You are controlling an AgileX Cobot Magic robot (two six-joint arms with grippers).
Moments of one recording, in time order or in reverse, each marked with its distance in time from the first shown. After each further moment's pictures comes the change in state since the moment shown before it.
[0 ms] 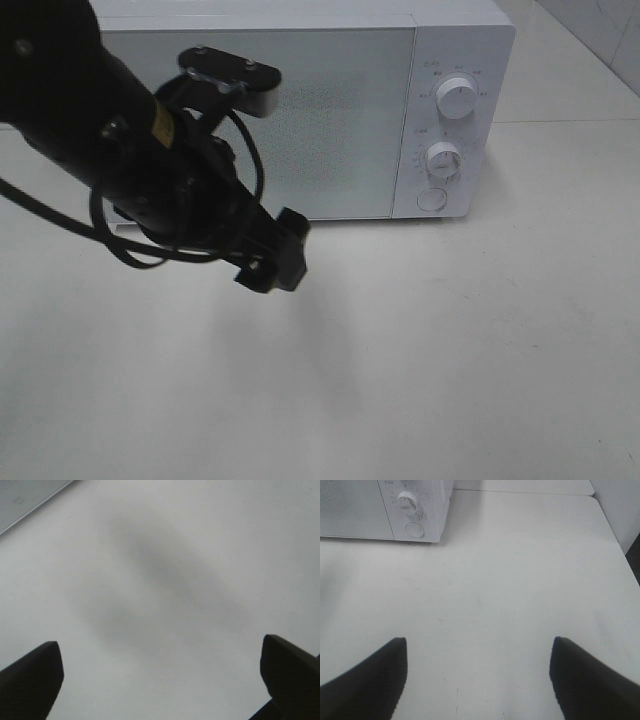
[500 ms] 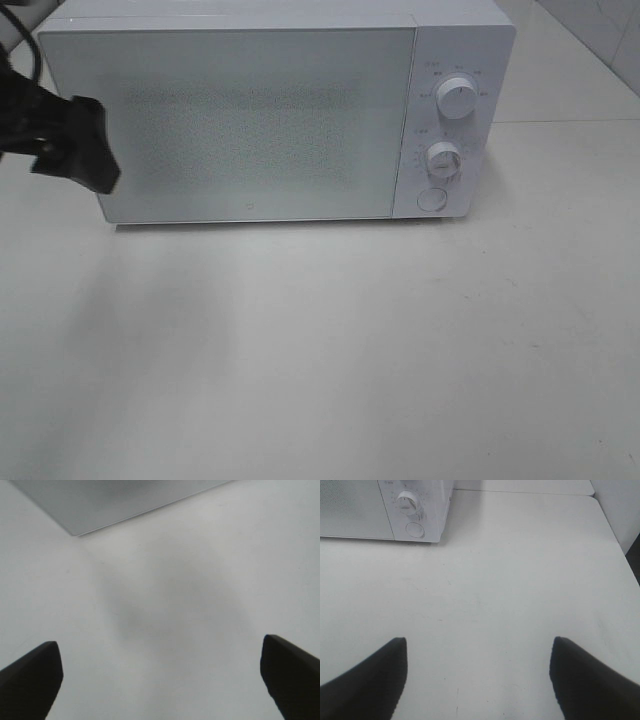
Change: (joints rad) left arm 0.381 -0.212 0.001 0.000 0.216 0.050; right arm 0.000 0.000 0.000 0.000 0.000 0.000
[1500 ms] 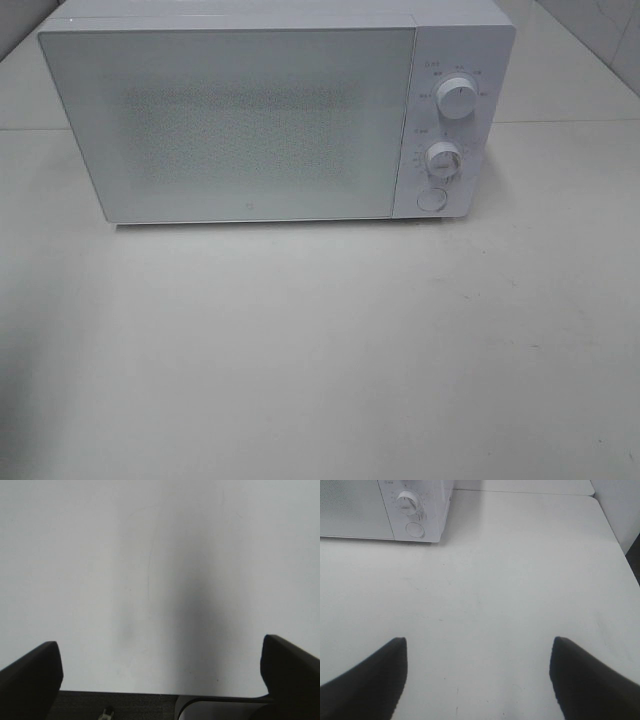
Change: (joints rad) left arm 0.442 -0.558 0.422 -0.026 0.132 0.077; right arm 0.000 0.000 0.000 0.000 0.000 0.000
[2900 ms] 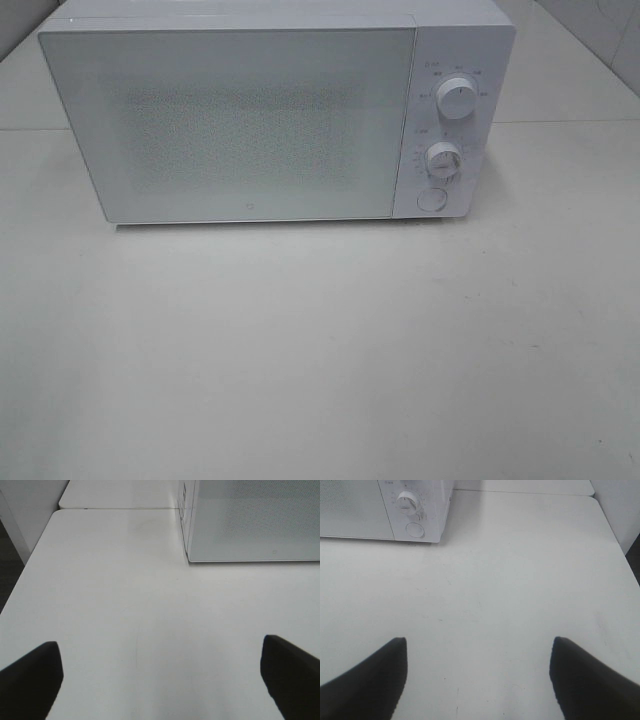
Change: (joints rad) left arm 0.000 -0.837 0.154 -0.063 0.049 0.052; right arm 0.000 0.000 0.000 0.000 0.000 0.000
